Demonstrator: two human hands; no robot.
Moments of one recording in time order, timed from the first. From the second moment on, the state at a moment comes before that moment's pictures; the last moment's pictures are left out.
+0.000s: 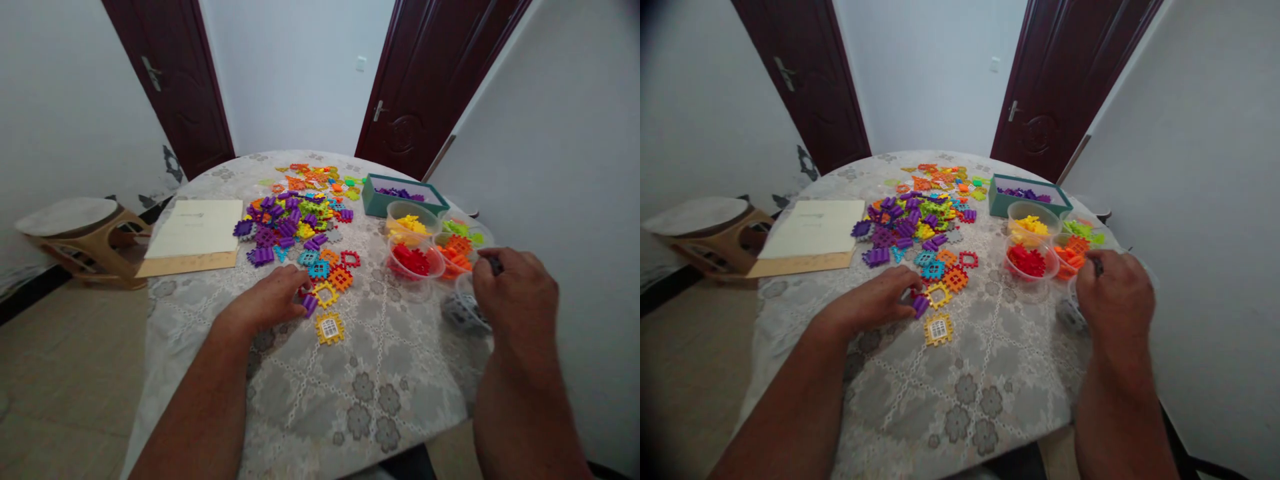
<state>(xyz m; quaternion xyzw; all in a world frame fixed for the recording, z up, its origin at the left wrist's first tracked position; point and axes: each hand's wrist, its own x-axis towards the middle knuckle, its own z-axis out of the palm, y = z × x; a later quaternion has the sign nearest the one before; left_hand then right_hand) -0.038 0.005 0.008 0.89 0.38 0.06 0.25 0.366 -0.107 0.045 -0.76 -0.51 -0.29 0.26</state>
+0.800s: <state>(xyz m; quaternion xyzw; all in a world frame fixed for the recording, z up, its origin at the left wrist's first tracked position) -0.035 -0.001 0.012 0.89 0.38 0.11 0.21 0.207 -0.062 0.023 -0.54 -0.77 0.24 0.26</state>
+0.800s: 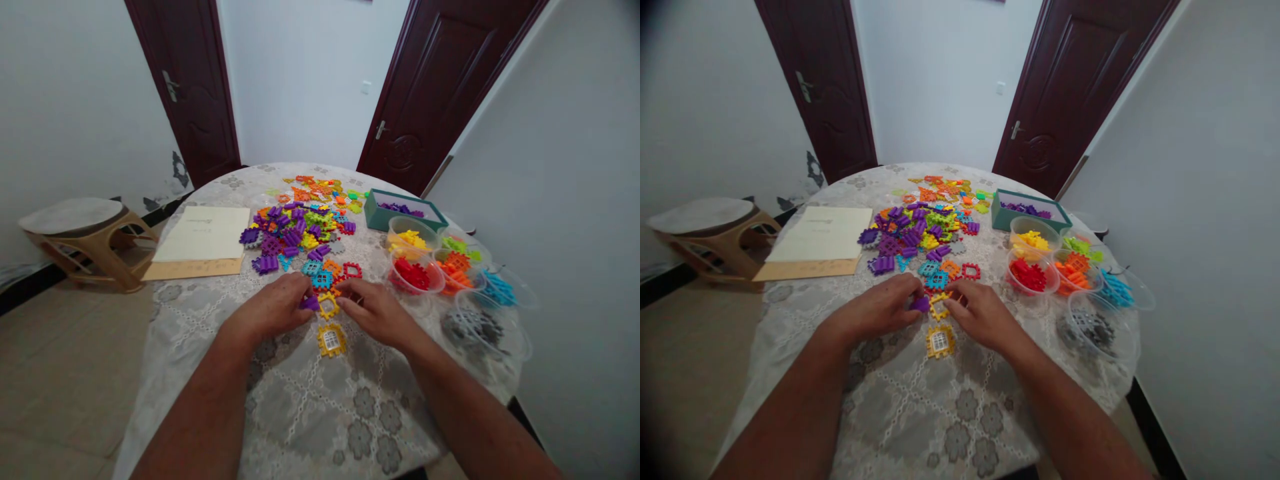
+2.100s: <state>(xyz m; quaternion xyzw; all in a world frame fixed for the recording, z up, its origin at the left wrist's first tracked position) -0.035 0.006 0.009 0.86 0.47 0.09 0.17 0.224 0.013 -0.009 -0.68 -0.73 0.03 0.08</state>
